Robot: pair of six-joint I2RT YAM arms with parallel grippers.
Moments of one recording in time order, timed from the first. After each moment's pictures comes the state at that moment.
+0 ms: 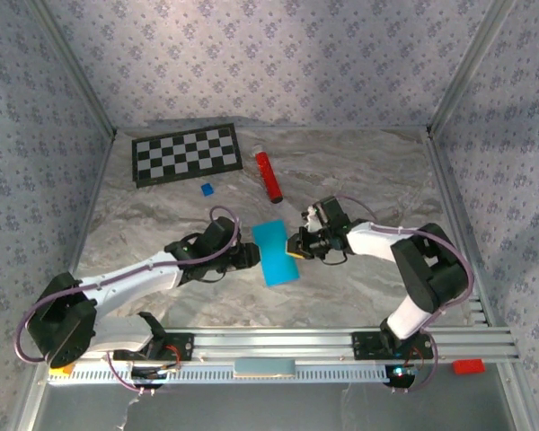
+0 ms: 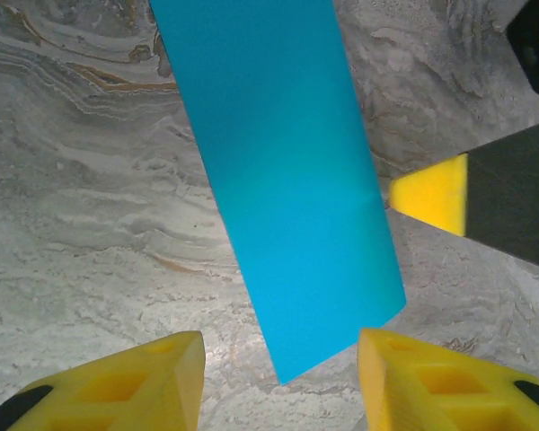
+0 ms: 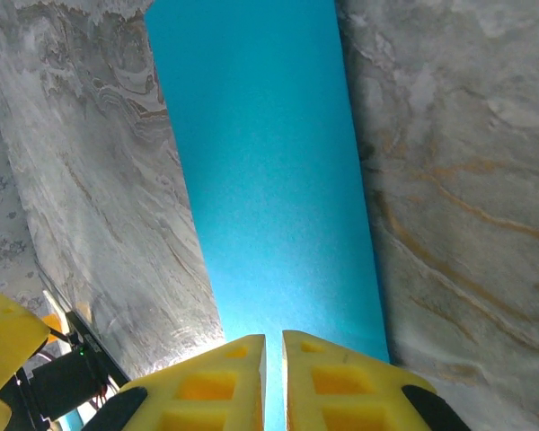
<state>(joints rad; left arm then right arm) -0.84 1.24 0.66 -0.28 0.06 -0.89 0.52 1.64 0.76 -0.09 -0.62 0.74</state>
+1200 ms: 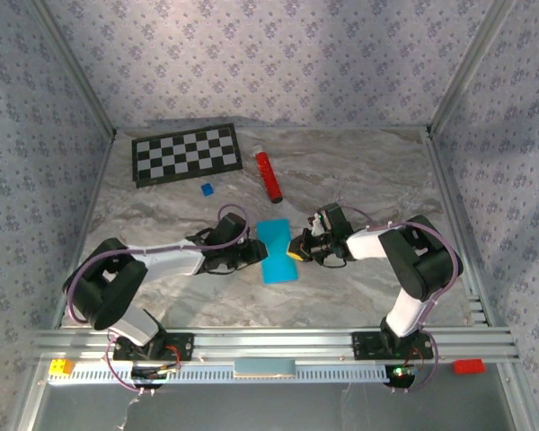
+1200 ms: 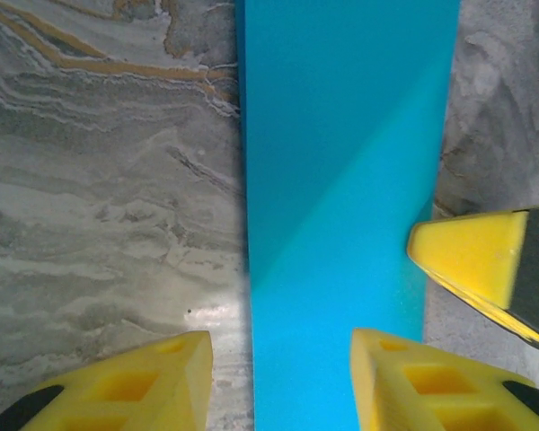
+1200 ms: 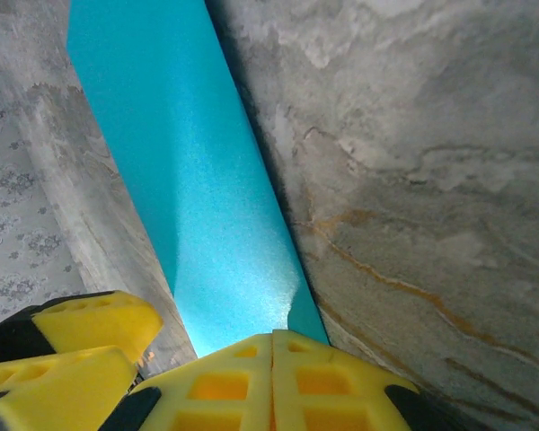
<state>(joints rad) -0.76 1.54 0.67 -0.03 0.20 -1.02 0.49 1.72 0.64 0.18 -0.64 0.98</state>
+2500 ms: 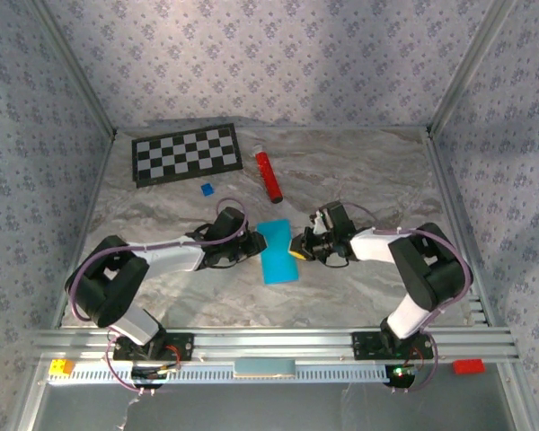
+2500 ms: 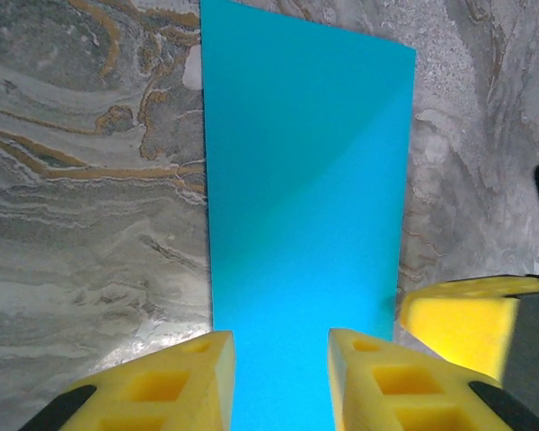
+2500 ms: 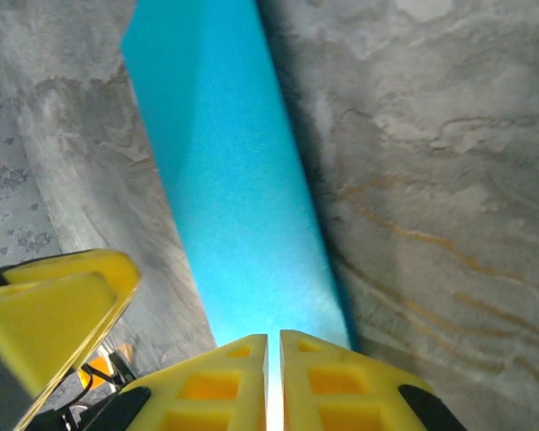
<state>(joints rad) -0.73 1.55 0.69 0.02 0.19 -1.04 0.49 1.61 0.64 0.07 -0.61 0.92</state>
